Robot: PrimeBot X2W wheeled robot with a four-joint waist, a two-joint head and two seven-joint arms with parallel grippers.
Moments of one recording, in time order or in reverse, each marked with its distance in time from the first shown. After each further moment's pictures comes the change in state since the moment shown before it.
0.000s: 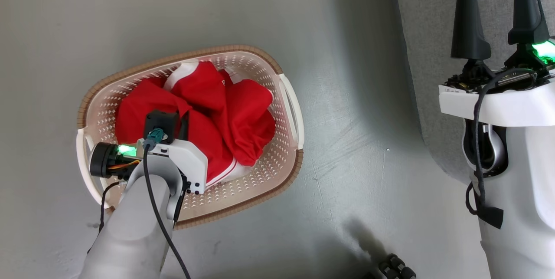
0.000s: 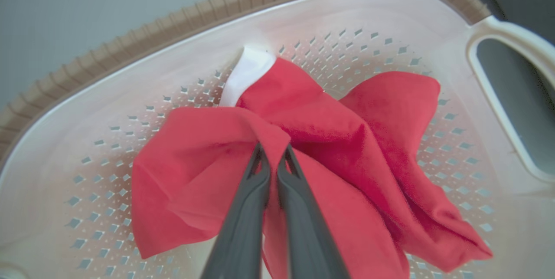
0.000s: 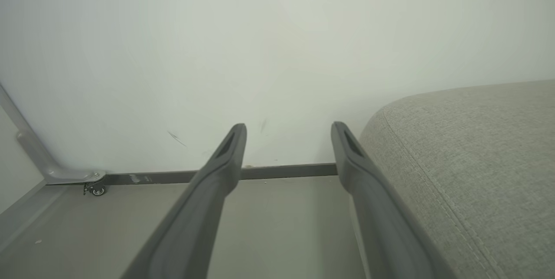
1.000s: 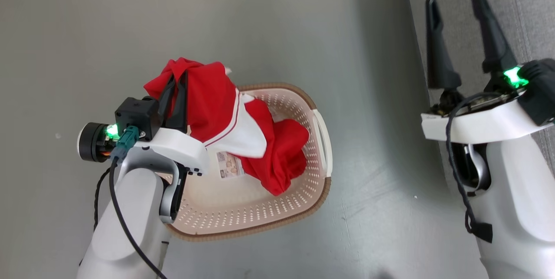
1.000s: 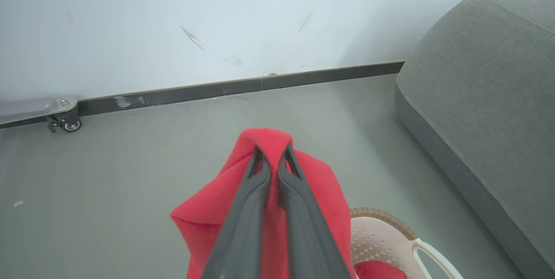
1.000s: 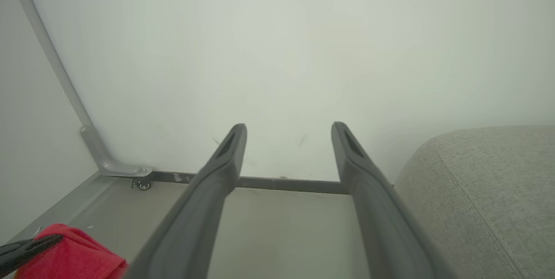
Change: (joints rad) left arm 0.136 0.015 0.084 -0.465 -0.041 -0.024 -0.024; right arm 0.048 -0.044 0.057 0.092 -0.049 0.000 -0.002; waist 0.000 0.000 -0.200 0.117
